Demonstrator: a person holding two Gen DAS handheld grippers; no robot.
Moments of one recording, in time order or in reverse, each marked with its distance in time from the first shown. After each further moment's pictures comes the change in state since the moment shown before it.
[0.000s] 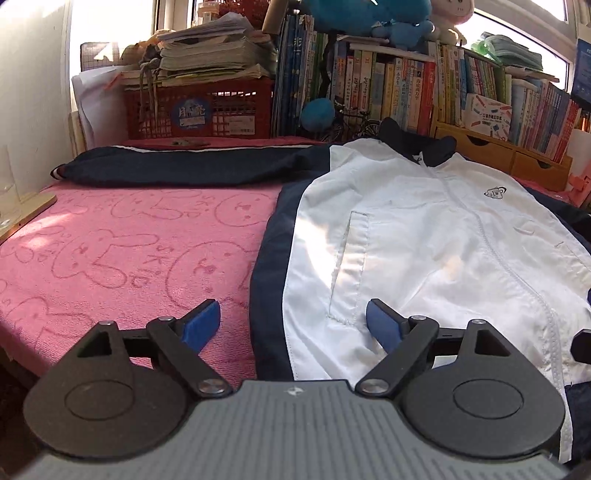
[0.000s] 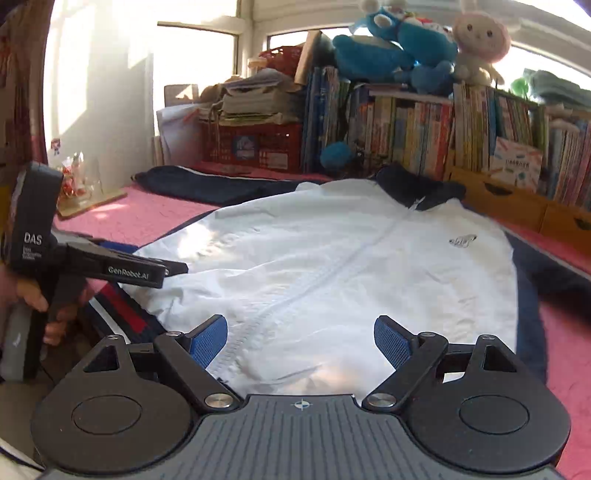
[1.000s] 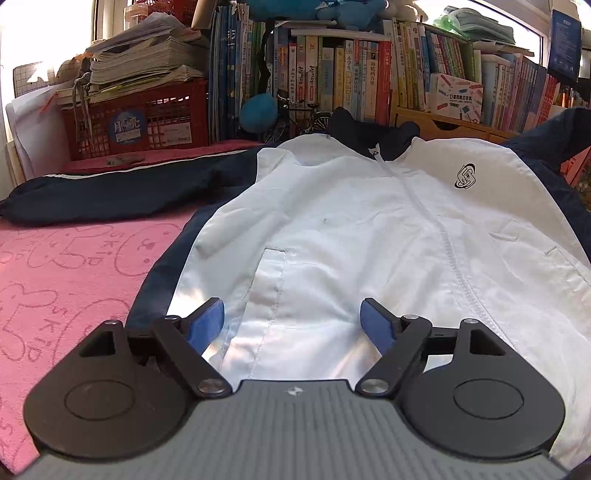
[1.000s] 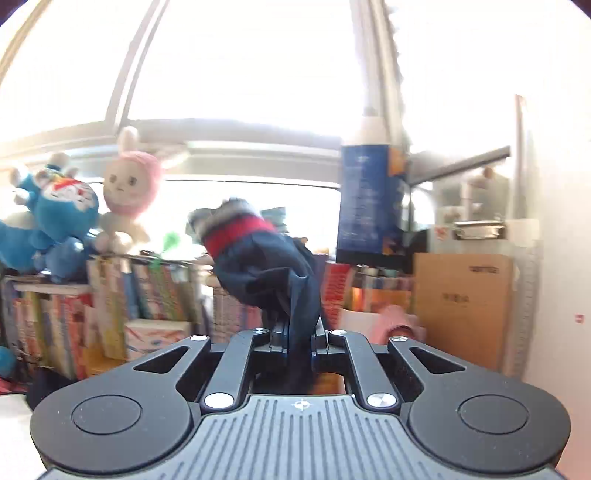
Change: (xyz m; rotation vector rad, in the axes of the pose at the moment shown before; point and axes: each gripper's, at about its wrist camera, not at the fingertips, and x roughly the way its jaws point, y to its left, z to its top) left arm 0.056 -0.067 0.032 0.069 0.035 -0.079; right arm -0.086 -0.362 0.125 0.235 -0.432 -0.850
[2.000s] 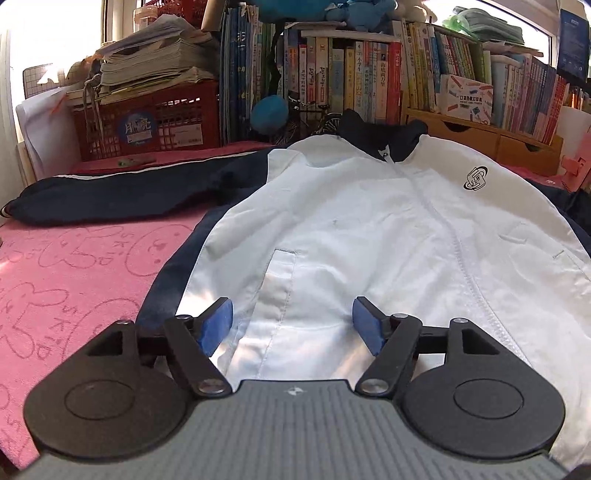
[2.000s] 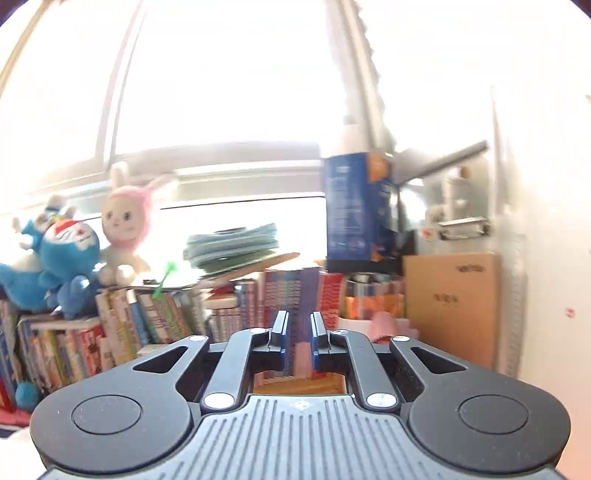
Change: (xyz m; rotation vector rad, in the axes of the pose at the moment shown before) left arm -0.001 -0.004 0.000 -0.005 -0.004 0.040; right arm -0.020 -0.038 0.026 0.177 0.031 0.086
